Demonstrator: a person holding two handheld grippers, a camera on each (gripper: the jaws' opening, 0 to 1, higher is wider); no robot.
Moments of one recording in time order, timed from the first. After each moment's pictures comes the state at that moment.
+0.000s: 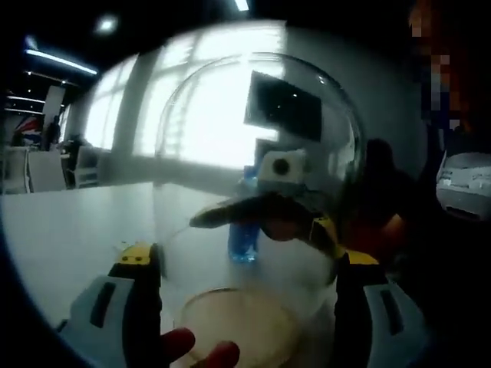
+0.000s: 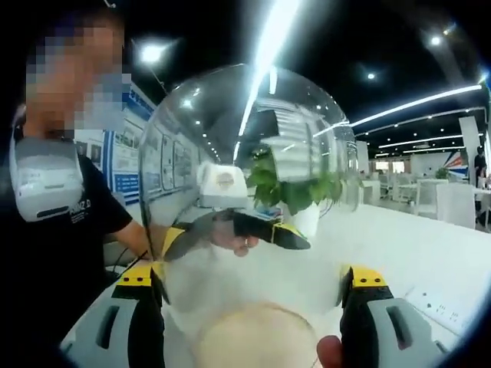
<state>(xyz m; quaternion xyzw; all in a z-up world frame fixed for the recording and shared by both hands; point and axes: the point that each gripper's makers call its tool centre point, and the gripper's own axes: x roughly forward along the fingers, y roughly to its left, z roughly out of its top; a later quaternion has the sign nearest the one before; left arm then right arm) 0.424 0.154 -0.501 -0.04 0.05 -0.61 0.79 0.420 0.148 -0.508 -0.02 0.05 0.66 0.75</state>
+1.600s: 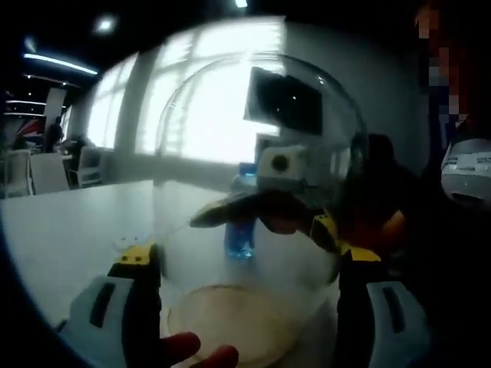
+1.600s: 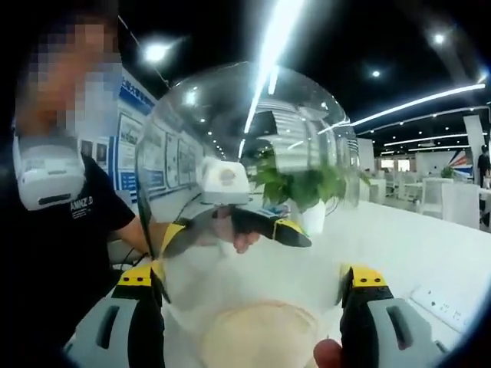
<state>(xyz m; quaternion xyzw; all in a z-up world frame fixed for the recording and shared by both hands) 0.410 0.154 -0.501 -0.03 0.06 -0.60 0.80 0.406 0.145 -0.509 -0.02 0.05 0.67 0.74</state>
